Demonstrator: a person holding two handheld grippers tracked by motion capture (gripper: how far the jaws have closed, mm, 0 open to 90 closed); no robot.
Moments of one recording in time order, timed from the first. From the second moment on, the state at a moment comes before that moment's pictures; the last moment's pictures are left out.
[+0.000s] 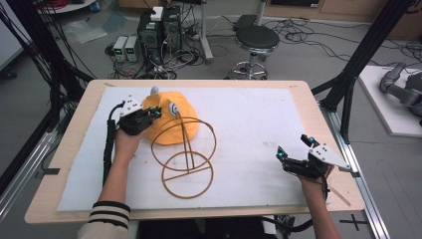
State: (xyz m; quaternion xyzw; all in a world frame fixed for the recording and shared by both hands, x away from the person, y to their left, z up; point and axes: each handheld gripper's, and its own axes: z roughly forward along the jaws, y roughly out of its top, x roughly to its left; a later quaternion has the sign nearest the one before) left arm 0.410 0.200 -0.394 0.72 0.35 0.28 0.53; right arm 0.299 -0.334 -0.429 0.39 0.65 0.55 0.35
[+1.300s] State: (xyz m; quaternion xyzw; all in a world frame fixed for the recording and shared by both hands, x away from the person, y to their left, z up) left arm 0.336 0.223 -0.215 0.59 0.28 0.30 0.69; right arm 0.299 -0.333 -0.429 0.39 0.65 0.55 0.35
